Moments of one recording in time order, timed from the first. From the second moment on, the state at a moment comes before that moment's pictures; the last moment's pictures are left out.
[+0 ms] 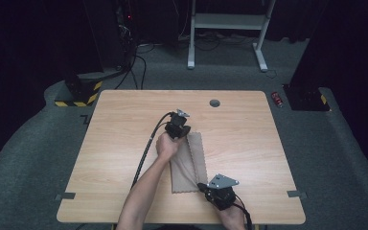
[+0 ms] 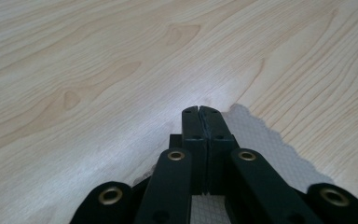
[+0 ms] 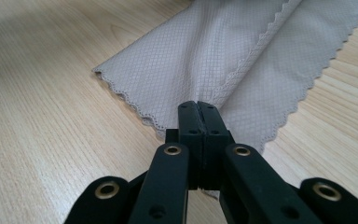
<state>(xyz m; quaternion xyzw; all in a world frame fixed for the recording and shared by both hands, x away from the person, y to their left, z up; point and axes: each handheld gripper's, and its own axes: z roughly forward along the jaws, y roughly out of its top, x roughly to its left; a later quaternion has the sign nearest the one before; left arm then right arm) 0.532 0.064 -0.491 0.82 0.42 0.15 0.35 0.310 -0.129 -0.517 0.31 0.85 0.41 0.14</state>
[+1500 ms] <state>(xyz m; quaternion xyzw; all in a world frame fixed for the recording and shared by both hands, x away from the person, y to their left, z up) 0.503 0.063 -0.474 0.83 0.39 0.18 0.35 0.335 -0.151 -0.514 0.34 0.85 0.37 0.14</state>
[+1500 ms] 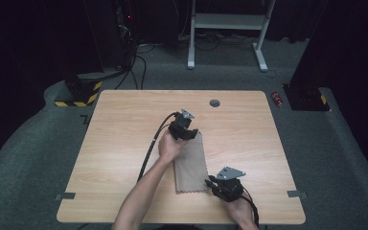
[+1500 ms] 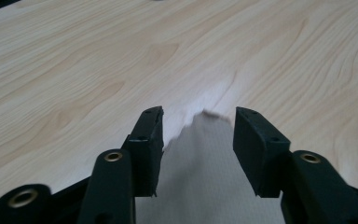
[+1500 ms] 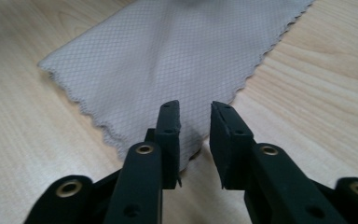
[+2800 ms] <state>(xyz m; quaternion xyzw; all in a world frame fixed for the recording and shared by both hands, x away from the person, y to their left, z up) 0.404 0.118 -0.513 0.83 0.41 0.17 0.33 0.361 -0.143 -0.520 0.33 0.86 0.36 0.14</state>
